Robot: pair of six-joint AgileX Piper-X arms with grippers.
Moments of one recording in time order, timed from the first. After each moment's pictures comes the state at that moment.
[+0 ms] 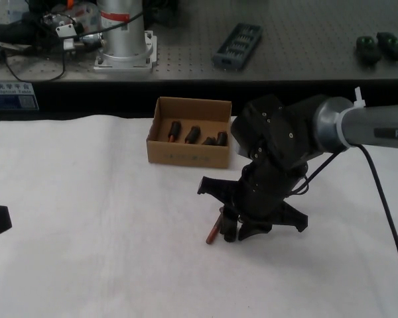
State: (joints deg) left arm 4.4 35.5 -33.4 31.2 40.1 -13.4; right arm 37.4 115.8 -76.8 41.5 -9.1 45.4
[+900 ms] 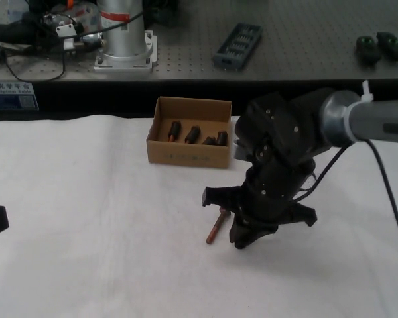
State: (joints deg) left arm 4.4 35.7 -33.4 31.2 38.8 -11.5; right arm 37.4 114.3 -76.9 45.8 -10.2 36.1
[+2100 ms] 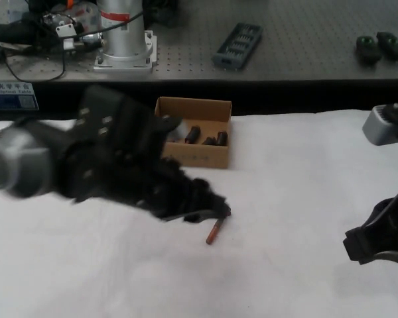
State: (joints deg) left arm -30.6 98.9 -57.0 6.6 29.1 -8.3; right arm 37.4 59.2 -52.8 61.5 -7.9 11.1
